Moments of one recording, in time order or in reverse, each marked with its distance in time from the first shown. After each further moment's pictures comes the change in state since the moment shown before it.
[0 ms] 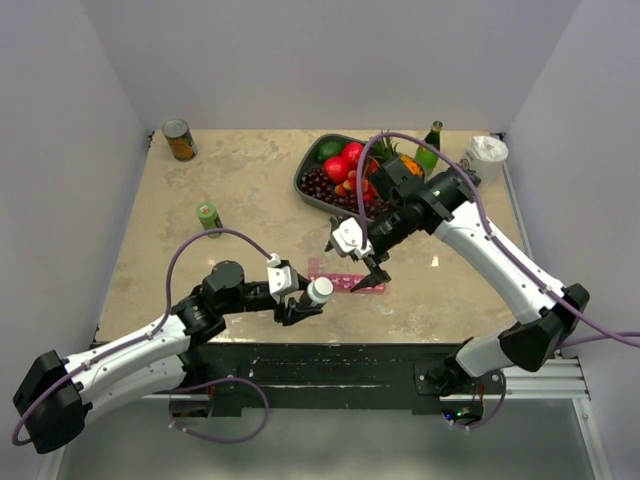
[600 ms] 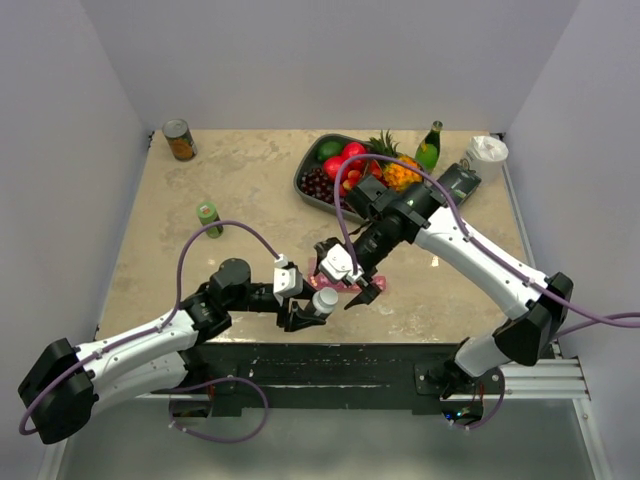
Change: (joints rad) left arm 0.000 0.095 0.001 0.070 0.170 -0.071; right arm 0.127 0.058 -0.050 -0.043 -0.002 -0.175
